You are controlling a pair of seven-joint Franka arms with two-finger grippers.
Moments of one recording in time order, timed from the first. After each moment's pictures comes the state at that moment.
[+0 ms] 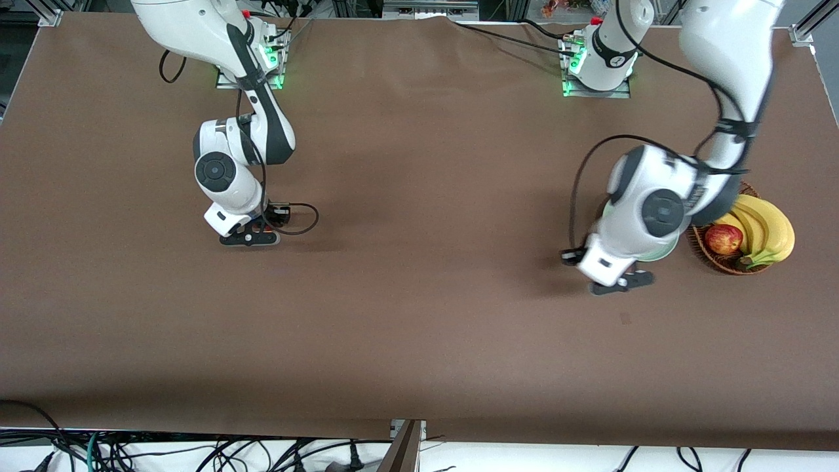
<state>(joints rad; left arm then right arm) 0.02 0.47 -0.21 -1.77 0.07 2.14 -0.39 0.67 0.43 -0.37 -2.20 0.15 2.51 0.14</state>
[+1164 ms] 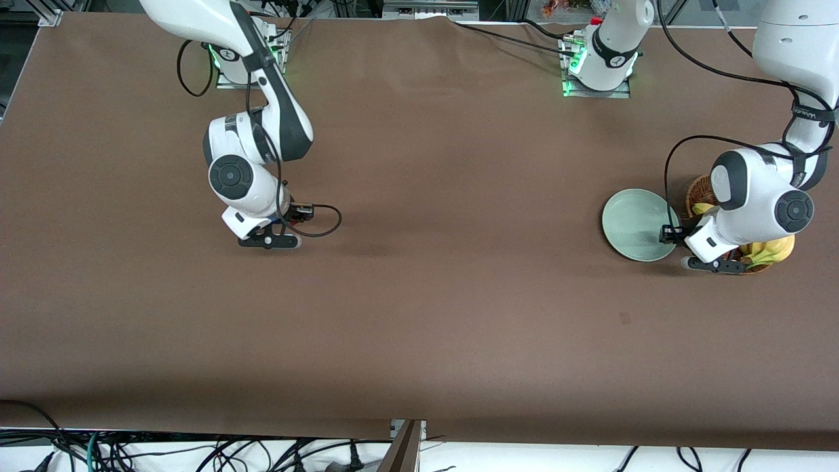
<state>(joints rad) 0.20 0.46 0.00 -2.04 0.00 2.31 0.27 0.67 0.40 -0.27 -1.92 0.18 2.16 0.33</state>
